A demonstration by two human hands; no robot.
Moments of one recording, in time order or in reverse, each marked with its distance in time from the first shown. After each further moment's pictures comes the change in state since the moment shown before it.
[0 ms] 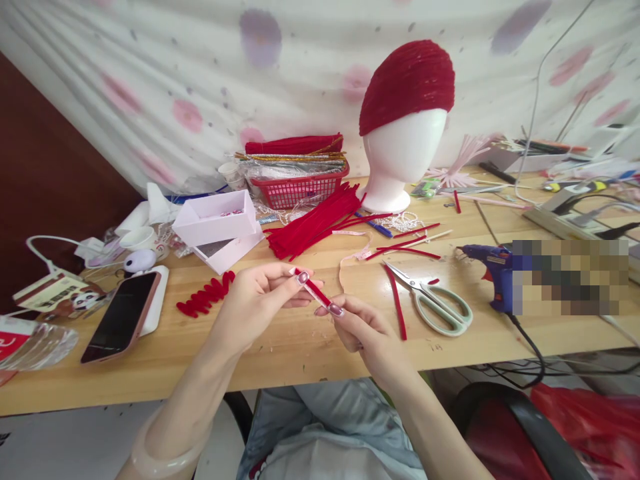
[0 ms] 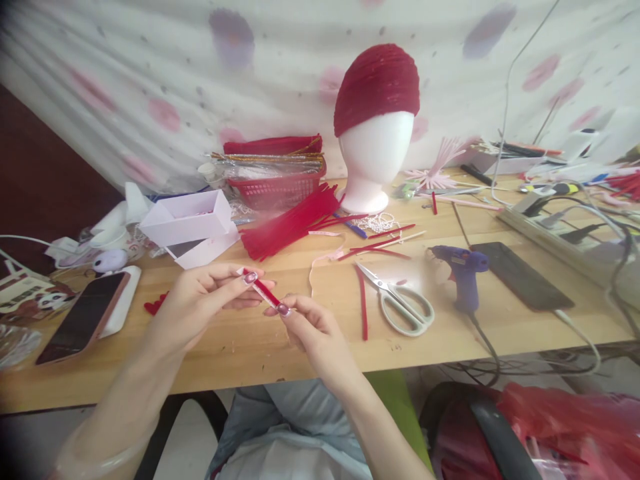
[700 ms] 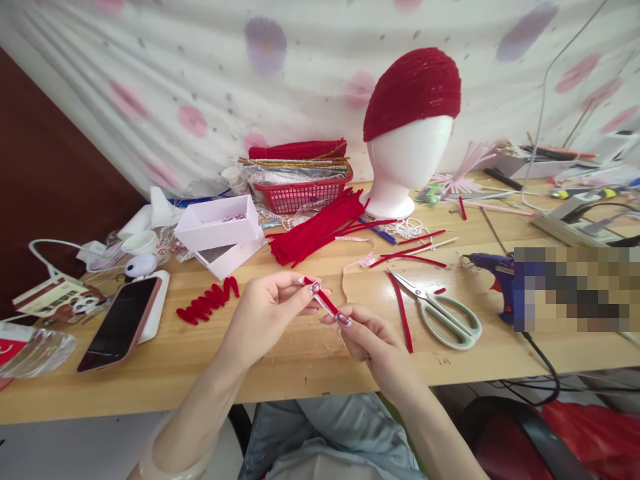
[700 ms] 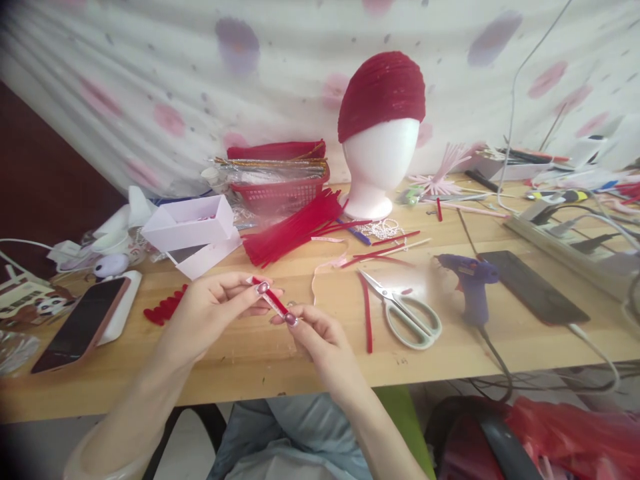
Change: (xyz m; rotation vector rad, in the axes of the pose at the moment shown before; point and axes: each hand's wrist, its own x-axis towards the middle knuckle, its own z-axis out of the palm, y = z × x) left_hand 0.006 -0.008 0.006 0.012 0.004 0.012; right_hand 0.003 0.003 -0.007 -0.019 0.018 0.012
